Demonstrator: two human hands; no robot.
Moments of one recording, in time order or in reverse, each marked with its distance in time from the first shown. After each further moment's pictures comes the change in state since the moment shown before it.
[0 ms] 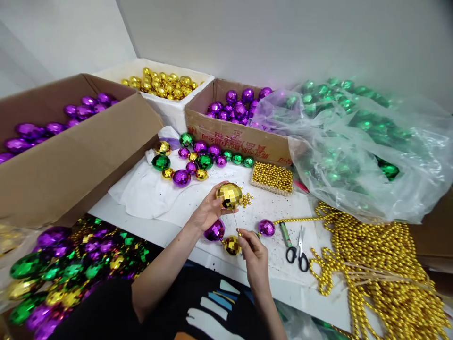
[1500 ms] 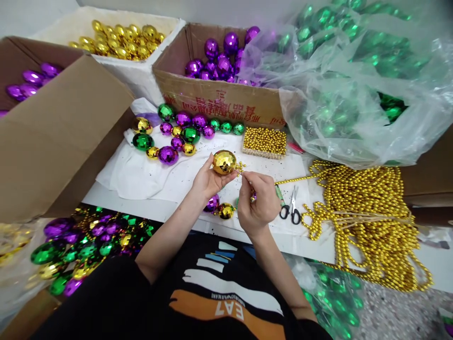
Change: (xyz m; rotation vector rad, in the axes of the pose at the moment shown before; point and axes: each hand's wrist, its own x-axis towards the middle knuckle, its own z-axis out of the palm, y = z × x) left_hand 0.029 -0.011 0.029 -0.192 0.330 -0.339; right_hand 0.030 -0.096 0.009 -0.514 0.475 -1.058
